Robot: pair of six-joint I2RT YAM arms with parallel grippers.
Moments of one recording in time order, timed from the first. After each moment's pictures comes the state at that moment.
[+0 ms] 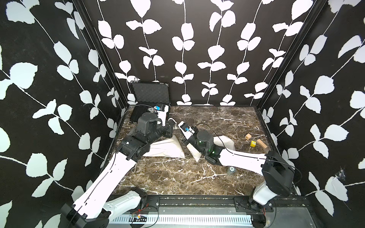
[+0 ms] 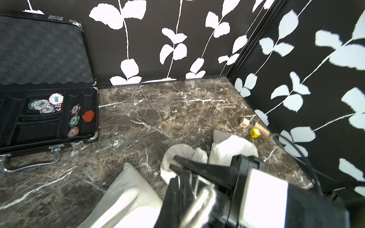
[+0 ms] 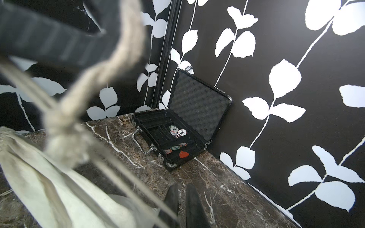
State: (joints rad) left arm -0.55 1.04 1.26 -0.61 0.04 -0.26; right arm 0.95 1.64 0.99 0.56 0.20 -0.28
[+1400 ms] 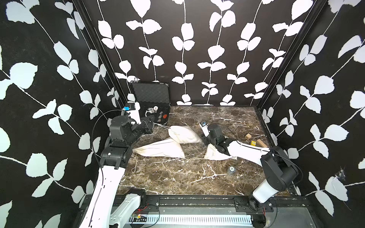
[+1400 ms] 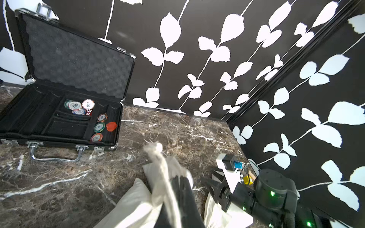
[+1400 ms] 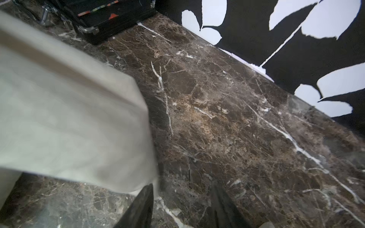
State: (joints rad) left arm -0.14 0.88 1.13 -0.47 0.34 -0.41; right arm 0.68 1.64 0.94 0.09 0.16 -0.13
